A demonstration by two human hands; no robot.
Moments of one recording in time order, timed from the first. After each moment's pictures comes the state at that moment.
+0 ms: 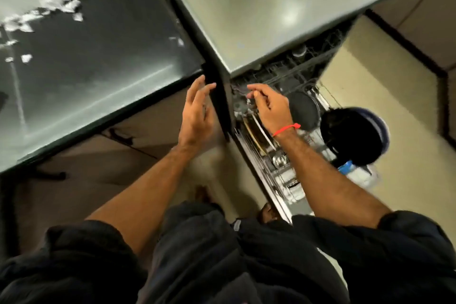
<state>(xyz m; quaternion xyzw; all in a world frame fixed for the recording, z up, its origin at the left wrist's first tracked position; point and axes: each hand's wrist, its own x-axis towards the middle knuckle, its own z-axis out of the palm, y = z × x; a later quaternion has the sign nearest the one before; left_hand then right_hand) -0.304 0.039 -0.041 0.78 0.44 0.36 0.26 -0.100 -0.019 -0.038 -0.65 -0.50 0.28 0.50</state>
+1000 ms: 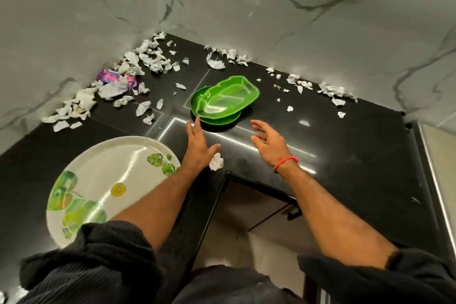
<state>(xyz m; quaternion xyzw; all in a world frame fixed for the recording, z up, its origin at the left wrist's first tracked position) -0.874 0.090 0.007 0.42 0.76 0.42 0.26 -0.684 0.183 0.062 -0.44 -0.75 0.43 0.22</state>
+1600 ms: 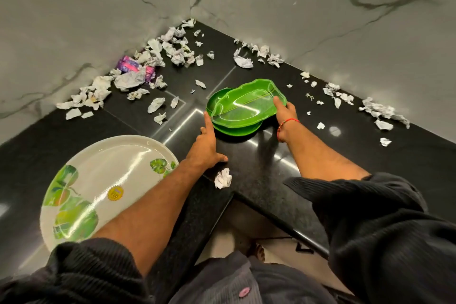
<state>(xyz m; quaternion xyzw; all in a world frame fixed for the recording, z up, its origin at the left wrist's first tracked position) -0.911 0.137 -0.005 0.39 0.84 0.25 0.29 -0.791 0.356 0.017 -0.56 -0.45 0.62 0.30</state>
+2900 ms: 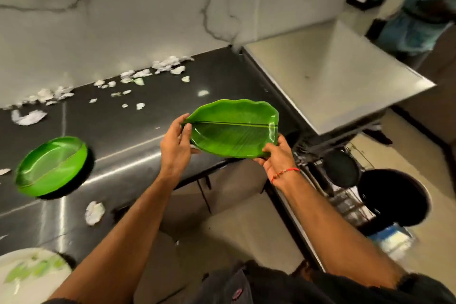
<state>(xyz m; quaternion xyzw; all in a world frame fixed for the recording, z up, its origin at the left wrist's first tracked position) -0.610 0.148 0.077 0.54 0.54 0.46 0.46 -0.385 0.080 0.049 -0.54 -0.12 0.53 0.64</state>
